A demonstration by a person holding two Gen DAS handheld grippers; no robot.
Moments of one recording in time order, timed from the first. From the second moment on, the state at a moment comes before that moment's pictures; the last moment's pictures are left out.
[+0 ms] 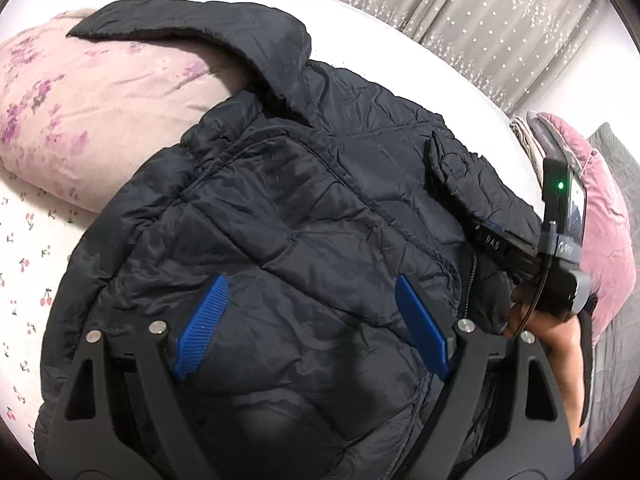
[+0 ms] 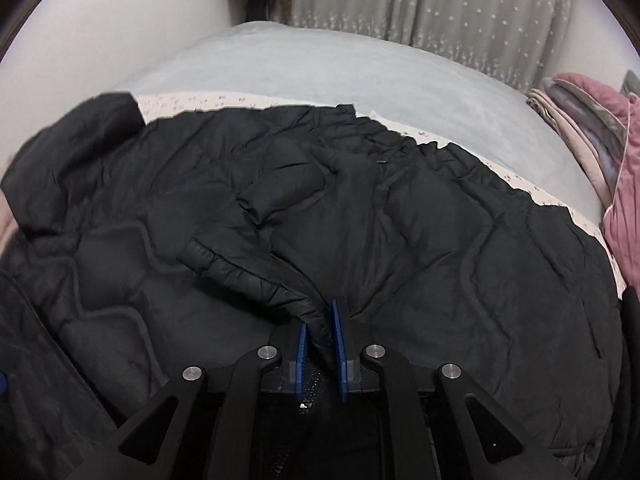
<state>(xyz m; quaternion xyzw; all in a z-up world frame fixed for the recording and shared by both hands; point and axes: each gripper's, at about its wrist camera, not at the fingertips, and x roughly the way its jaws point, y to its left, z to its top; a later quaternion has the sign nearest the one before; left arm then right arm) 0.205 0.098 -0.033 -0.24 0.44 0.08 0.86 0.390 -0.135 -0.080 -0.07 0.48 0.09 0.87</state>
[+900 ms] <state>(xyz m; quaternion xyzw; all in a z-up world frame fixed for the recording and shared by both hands) 0.178 0.212 -0.022 -0.37 0.40 0.12 0.83 0.143 -0.195 0.027 0.27 0.45 0.17 0.84</state>
